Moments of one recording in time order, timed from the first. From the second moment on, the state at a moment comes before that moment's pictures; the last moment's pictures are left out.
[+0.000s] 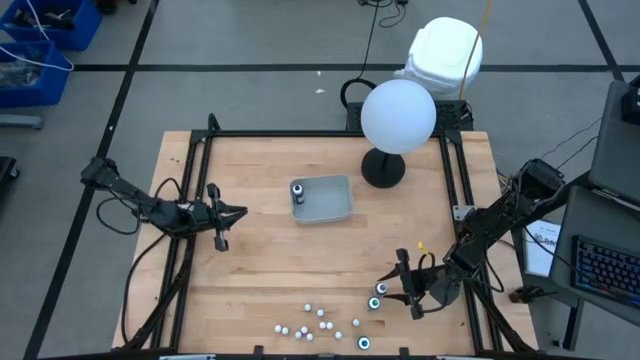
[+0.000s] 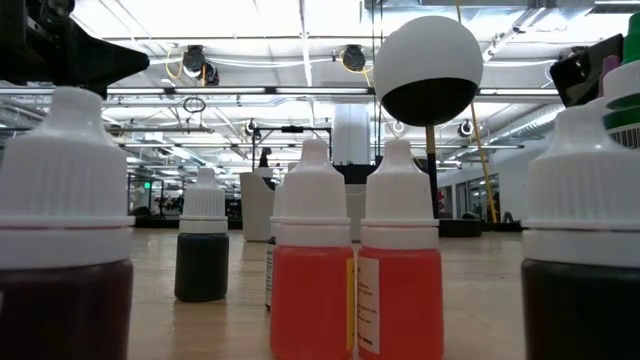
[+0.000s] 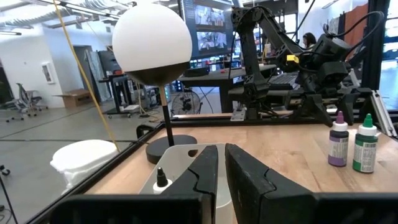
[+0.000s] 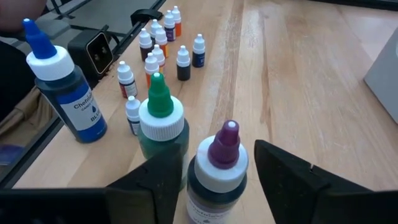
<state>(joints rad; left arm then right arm) -0.53 0.30 0.02 0.42 -0.73 0.19 0.84 1.38 0.46 0.35 0.57 0.33</state>
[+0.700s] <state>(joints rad) -0.53 0.30 0.02 0.42 -0.73 0.18 0.83 1.38 0.46 0.31 0.57 0.40</state>
